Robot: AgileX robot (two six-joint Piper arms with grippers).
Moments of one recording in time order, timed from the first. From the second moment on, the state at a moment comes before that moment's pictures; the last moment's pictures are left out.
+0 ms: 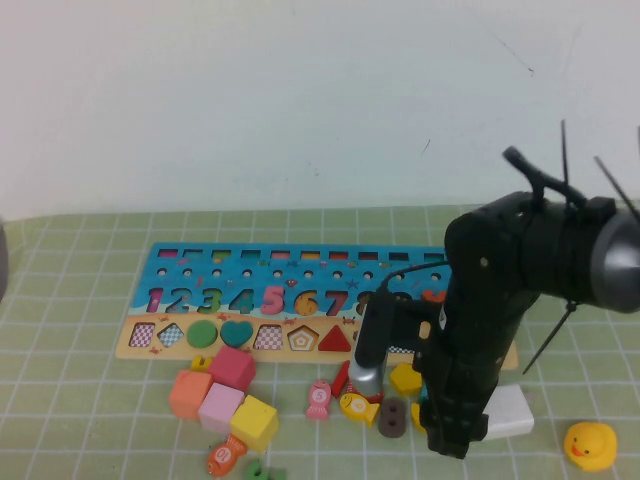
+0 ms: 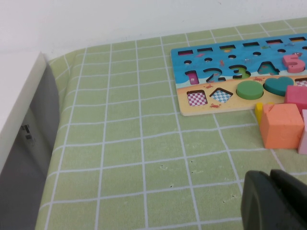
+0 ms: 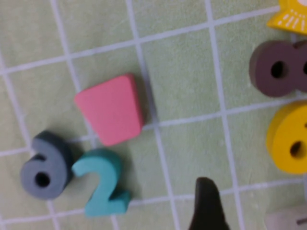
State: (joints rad) right arm 0.64 1.94 -1.35 0.12 1.02 -0.76; left arm -0.03 -0.01 0.02 -0.10 0.36 0.14
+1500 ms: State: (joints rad) right arm 0.64 2.02 -1.35 0.01 0.92 -0.39; left arm -0.03 -0.01 0.02 -0.10 0.36 0.14
